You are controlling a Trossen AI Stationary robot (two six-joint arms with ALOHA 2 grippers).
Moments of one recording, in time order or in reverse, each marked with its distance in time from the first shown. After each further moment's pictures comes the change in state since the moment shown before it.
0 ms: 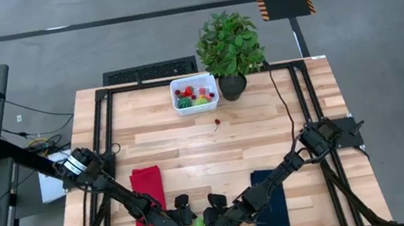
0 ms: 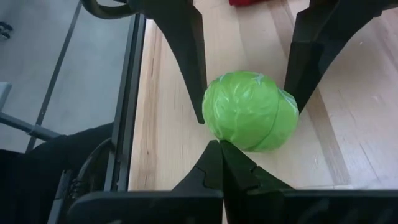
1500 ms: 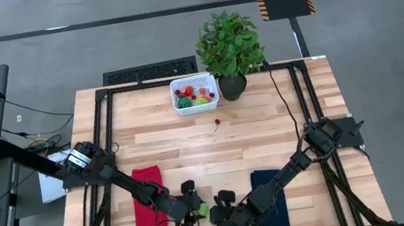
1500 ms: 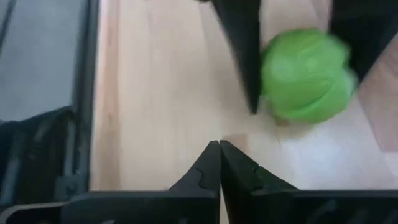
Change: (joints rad) left arm 0.152 -0.010 0.001 -0.021 0.053 0.098; right arm 0.053 -0.048 -0.001 -0.220 0.096 0.066
